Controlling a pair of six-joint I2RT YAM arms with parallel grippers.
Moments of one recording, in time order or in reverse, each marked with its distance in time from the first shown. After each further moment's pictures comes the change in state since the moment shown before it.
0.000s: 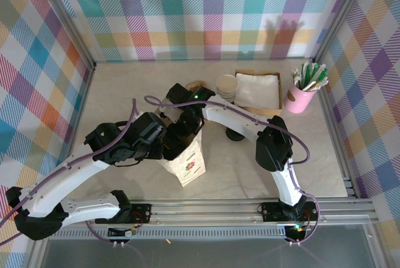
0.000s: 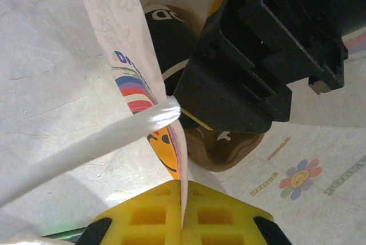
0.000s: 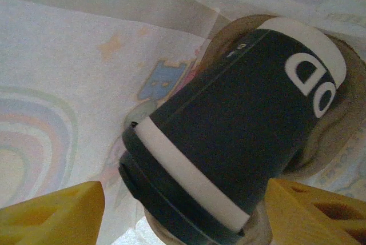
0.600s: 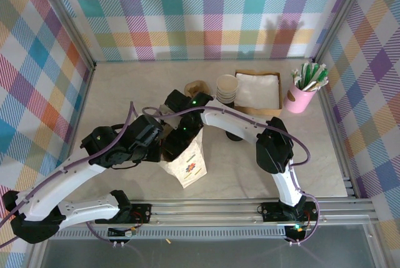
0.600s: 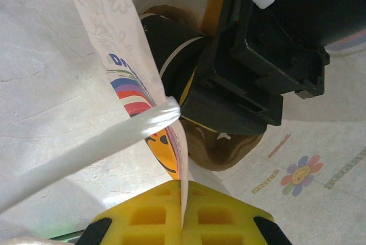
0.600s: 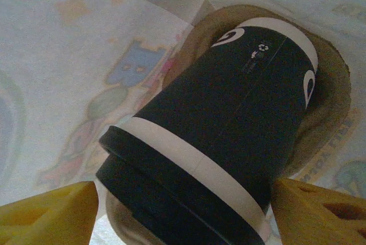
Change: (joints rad) left arm 0.004 -0.045 -0.042 0.027 0.029 0.031; right arm 0.032 -0.016 -0.065 0.013 0.118 -0.095
